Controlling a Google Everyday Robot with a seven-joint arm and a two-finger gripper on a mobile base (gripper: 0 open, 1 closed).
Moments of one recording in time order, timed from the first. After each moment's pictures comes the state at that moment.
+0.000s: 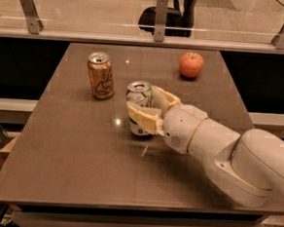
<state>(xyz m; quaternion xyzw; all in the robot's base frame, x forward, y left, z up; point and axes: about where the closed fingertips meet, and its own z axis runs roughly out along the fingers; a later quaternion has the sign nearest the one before) 0.491 -0.005 0.888 -0.31 0.67 0.29 0.61</state>
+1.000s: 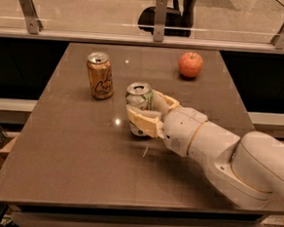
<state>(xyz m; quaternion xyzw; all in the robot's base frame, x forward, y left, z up) 0.489 -0.008 0.883 -0.30 0.67 0.29 0.61</state>
